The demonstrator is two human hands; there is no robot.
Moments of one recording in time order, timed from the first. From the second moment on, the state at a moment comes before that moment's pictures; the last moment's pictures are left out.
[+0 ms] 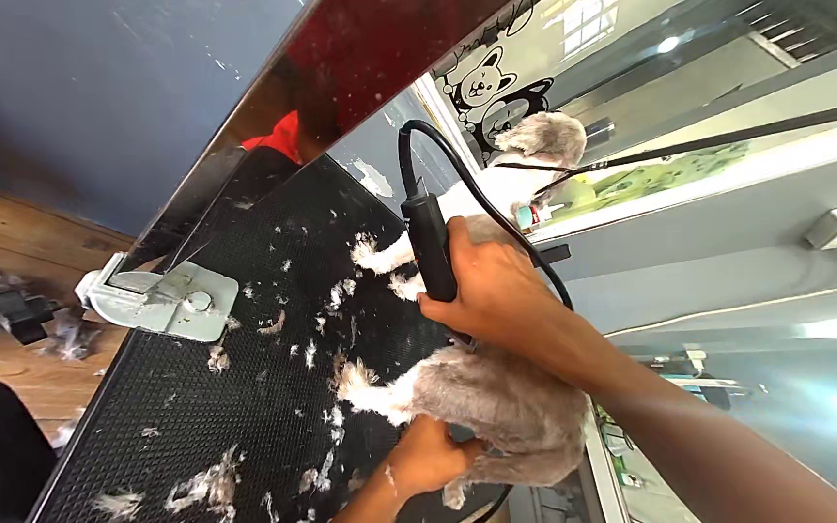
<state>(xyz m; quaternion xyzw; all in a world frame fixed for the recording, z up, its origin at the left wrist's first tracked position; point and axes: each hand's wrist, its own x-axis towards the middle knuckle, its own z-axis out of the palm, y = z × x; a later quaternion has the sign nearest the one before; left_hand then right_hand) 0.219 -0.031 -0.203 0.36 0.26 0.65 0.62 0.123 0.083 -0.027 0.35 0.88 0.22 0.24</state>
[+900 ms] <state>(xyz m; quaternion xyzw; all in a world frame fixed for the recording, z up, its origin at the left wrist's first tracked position) 0.221 -0.031 -0.206 0.36 0.22 0.64 0.64 0.128 0.058 -0.067 0.58 0.78 0.16 0.18</state>
